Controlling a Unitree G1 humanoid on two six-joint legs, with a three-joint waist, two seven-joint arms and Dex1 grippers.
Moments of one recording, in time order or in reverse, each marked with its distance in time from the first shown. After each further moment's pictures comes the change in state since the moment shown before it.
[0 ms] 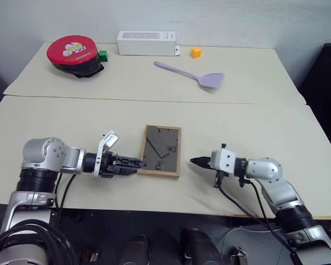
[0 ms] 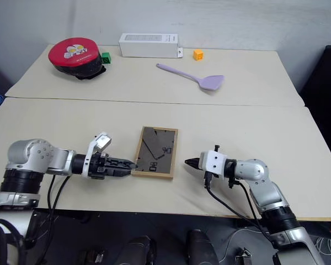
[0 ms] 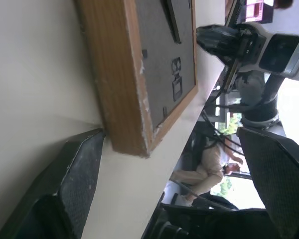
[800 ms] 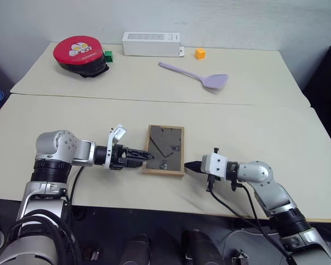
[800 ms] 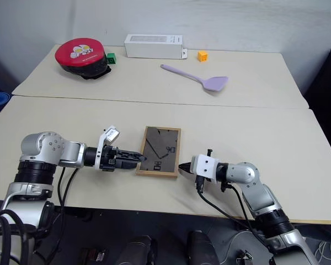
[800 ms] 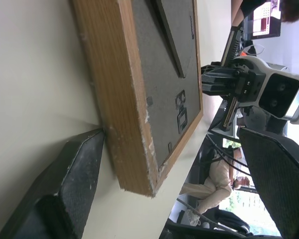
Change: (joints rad) left arm -0.075 -0.106 0.029 0.062 0.088 -0.011 0.085; right arm 0.021 0.010 0.031 -0.051 -0.049 0.075 -0.033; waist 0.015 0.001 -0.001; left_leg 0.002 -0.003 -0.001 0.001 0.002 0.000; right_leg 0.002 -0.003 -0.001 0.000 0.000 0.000
